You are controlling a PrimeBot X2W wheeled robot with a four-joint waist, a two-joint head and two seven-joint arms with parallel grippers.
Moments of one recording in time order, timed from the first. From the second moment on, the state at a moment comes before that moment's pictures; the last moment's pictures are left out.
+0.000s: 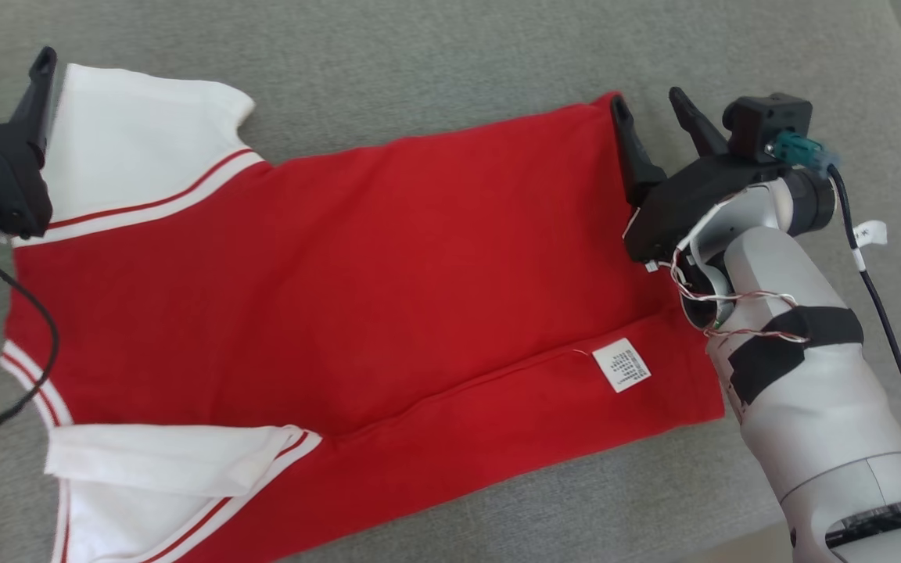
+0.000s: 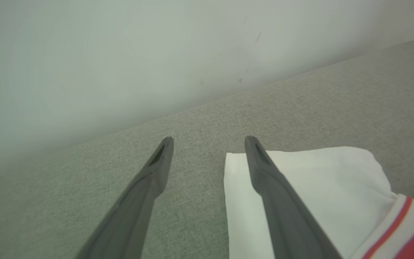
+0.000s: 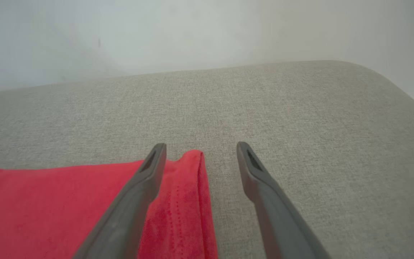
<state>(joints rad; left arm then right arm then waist) -1.01 0.58 -0.42 0.61 -0.57 -0.13 0.15 -0.95 -0.17 0.17 0.87 0.28 0.13 -0.11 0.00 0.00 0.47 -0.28</state>
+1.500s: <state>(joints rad) -1.15 0.50 -0.56 0.78 -0.84 -0.13 0.15 -1.13 -0.15 0.33 1.16 0.36 0.13 -0.20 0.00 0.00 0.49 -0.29</state>
